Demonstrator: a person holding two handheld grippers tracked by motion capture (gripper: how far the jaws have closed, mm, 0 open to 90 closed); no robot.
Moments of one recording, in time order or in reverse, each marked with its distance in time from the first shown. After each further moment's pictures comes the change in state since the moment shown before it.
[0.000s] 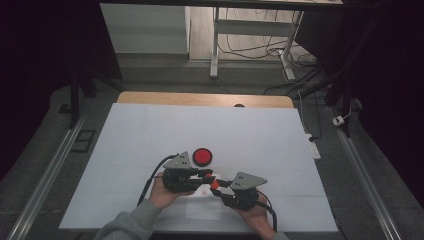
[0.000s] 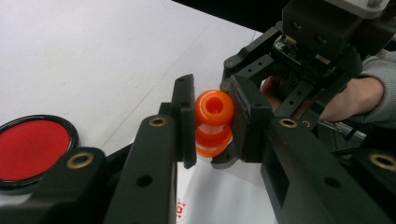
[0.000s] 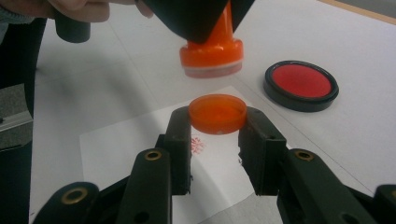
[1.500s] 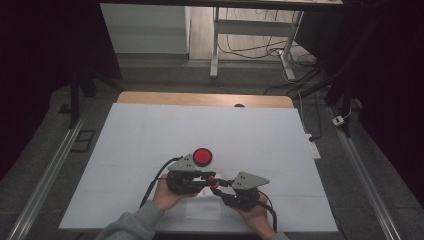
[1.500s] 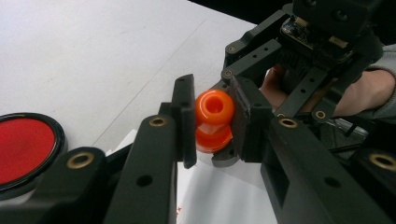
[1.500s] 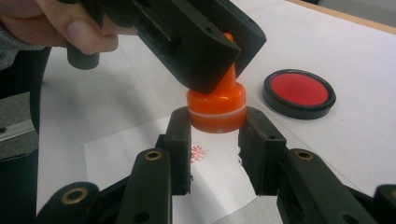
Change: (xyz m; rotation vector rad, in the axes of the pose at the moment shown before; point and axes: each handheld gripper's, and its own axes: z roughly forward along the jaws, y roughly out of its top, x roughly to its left) left arm -0.002 -0.004 0.011 0.006 -0.005 0.002; right arm 0.000 0.002 -0.003 -0.039 0.006 0.013
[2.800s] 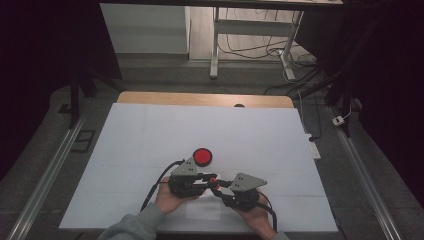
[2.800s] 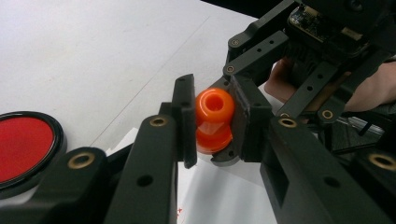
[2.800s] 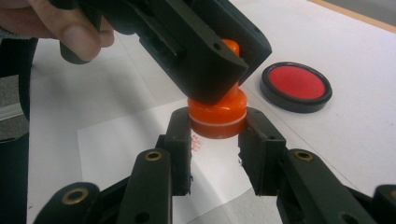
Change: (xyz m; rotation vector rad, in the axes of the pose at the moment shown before) left arm -0.007 -0.005 0.007 0.005 0.040 0.022; right arm 0.002 0.001 0.000 0.050 -0.020 -0.047
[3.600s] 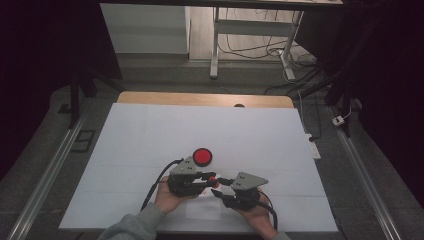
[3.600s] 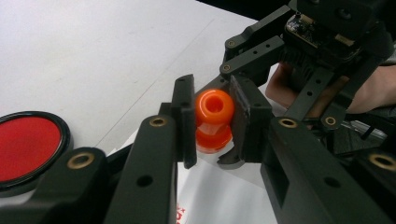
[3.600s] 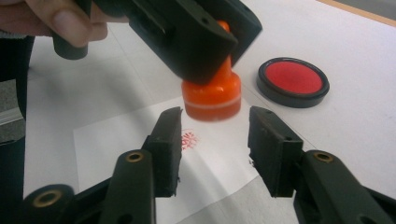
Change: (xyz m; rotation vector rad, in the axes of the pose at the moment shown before) left arm 0.002 0.002 -0.004 -0.015 0.011 -0.014; right arm -0.004 -0.003 0.000 -0.002 -0.002 0.023
